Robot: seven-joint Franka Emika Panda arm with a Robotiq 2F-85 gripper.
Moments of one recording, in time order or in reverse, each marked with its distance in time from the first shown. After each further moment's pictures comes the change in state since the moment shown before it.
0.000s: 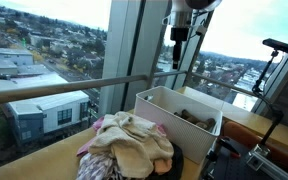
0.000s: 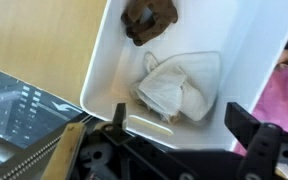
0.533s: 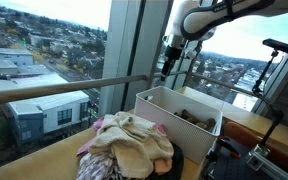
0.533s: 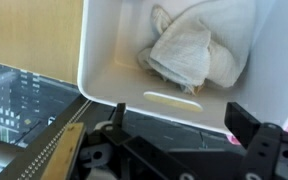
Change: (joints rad) arm -0.072 0.074 -0.010 -0.121 0.097 0.408 0.045
